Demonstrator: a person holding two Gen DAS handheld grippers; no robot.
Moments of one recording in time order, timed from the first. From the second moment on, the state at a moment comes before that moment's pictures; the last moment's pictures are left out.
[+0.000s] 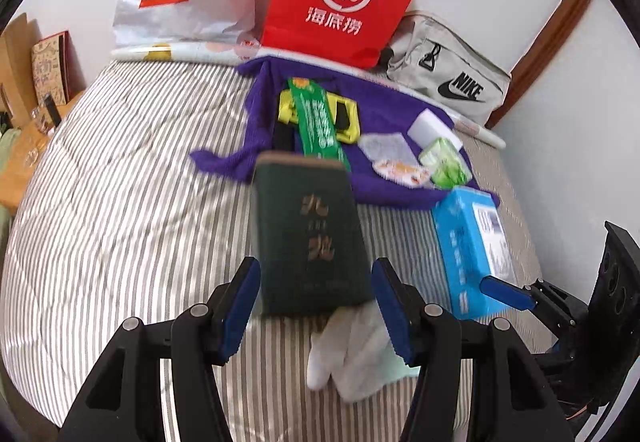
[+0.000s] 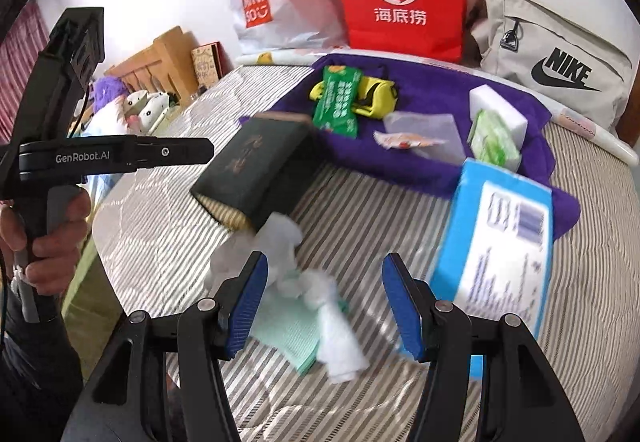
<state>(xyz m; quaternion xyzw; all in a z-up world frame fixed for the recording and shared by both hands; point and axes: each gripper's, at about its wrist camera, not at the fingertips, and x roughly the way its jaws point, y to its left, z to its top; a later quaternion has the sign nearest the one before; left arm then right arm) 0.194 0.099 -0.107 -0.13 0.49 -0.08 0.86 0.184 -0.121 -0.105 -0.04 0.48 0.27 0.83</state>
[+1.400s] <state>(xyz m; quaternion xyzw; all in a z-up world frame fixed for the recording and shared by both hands) 0.161 0.040 -0.171 -0.08 0.53 -0.12 0.84 0.111 -0.167 -0.145 -0.03 0.46 0.26 0.85</state>
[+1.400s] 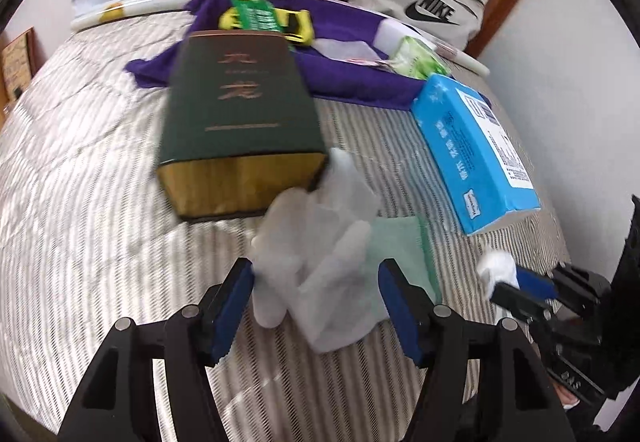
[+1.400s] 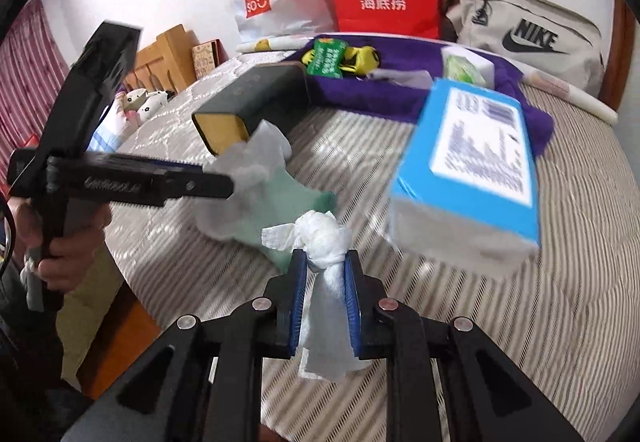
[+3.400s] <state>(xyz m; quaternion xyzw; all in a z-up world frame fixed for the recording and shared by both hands) 0.166 0.073 -0.075 -0.17 0.43 -0.14 0.88 0.153 -0.199 -0.083 -0.01 0.41 0.22 0.88</state>
